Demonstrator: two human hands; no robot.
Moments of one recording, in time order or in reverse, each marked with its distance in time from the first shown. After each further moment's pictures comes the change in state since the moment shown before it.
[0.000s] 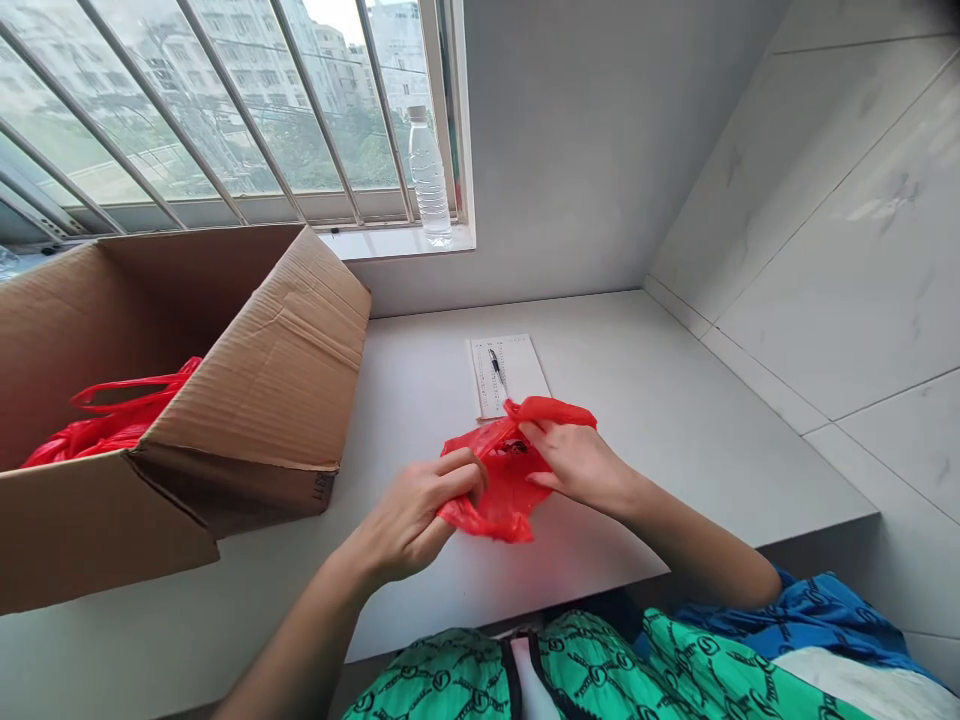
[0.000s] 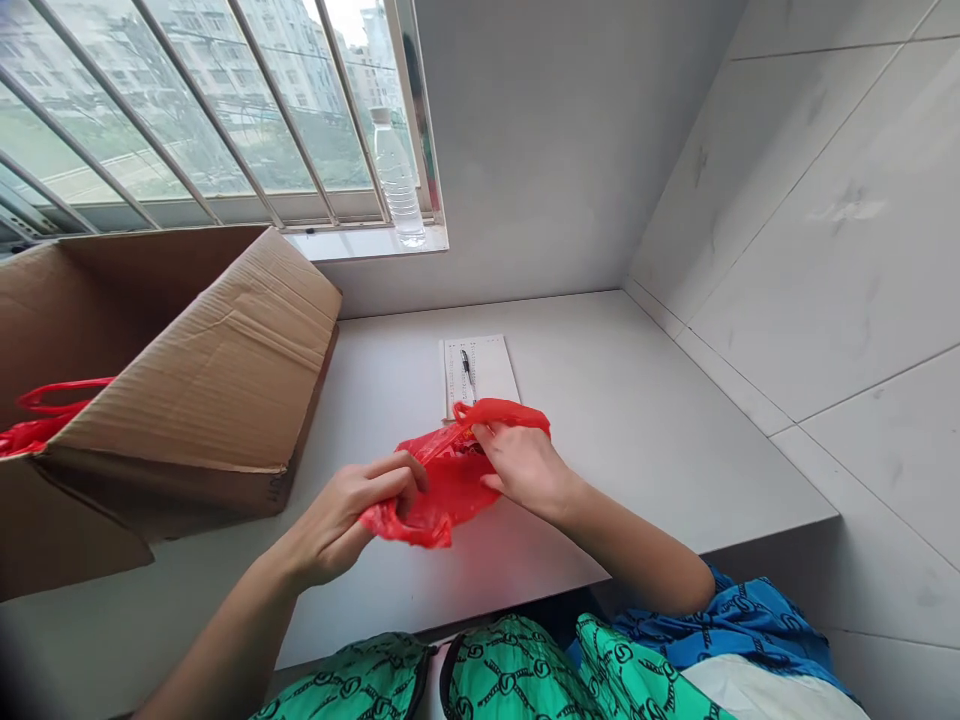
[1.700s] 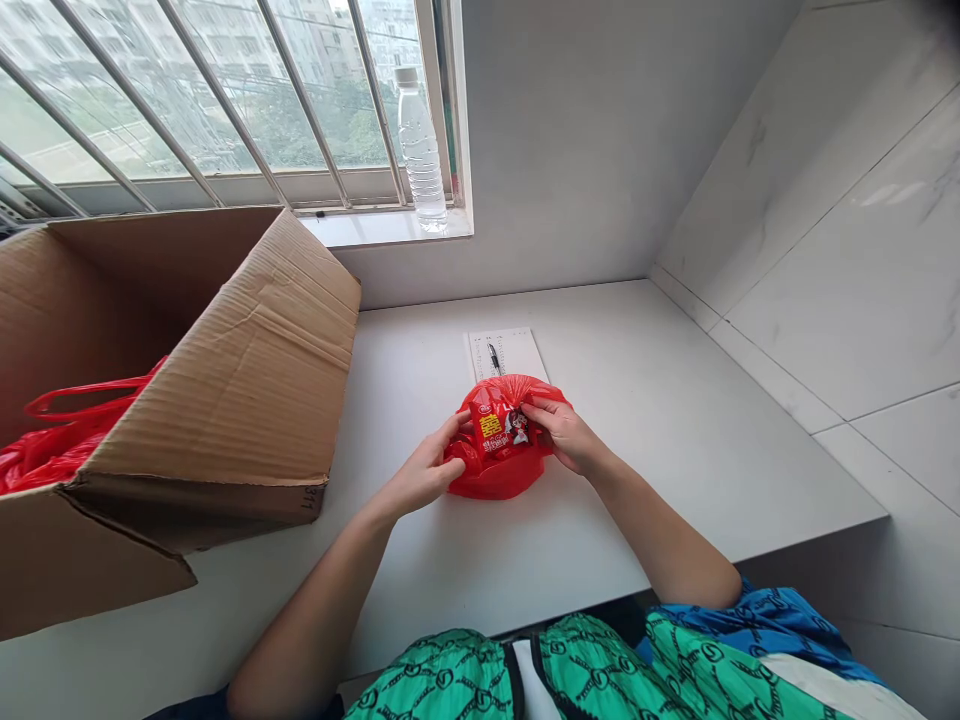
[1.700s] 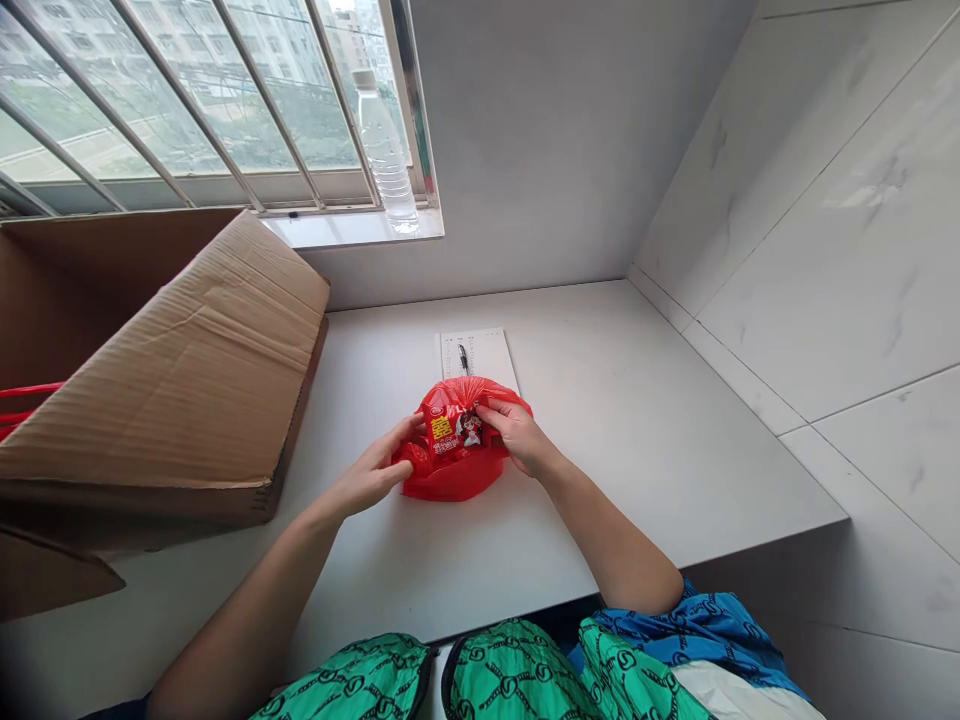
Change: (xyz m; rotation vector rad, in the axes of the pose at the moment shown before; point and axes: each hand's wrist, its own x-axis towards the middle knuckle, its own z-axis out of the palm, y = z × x) left_hand 0.032 -0.094 0.036 -0.545 0.118 -0.325; right_hand 0.040 0.034 0.039 1.501 0.059 0.485
